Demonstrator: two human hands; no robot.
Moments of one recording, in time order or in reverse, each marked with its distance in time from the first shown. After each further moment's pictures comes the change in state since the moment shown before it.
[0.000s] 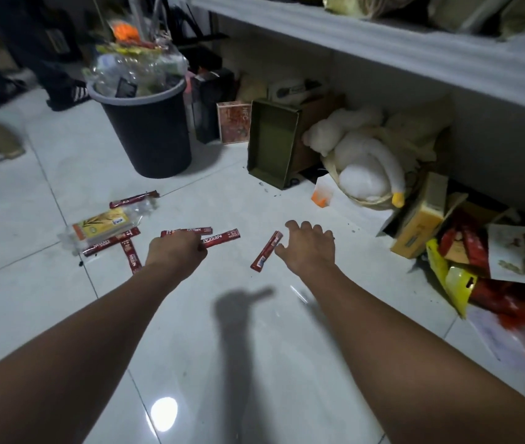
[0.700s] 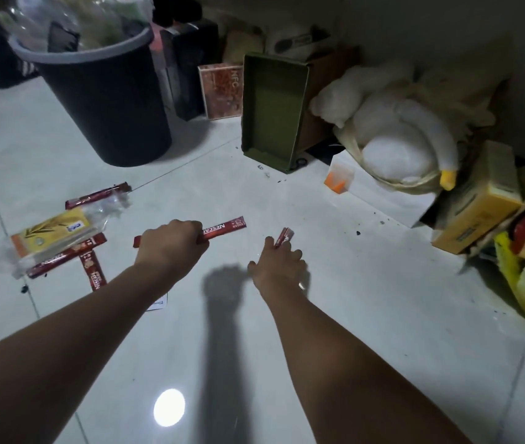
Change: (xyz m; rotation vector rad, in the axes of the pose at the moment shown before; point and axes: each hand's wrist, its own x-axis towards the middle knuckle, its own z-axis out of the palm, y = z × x) left_hand 0.103 -0.005 0.069 0.003 0.024 0.111; right_hand 0.109 -0.056 0.148 0.151 -0.175 0.228
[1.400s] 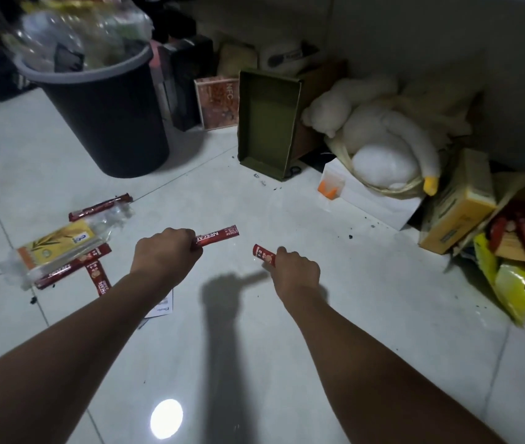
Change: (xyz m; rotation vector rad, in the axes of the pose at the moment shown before) left_hand -0.009 -0.014 -0.015 0.006 -0.018 0.002; right_hand -0.024 0.026 -0.028 -0.109 0.125 -0.125
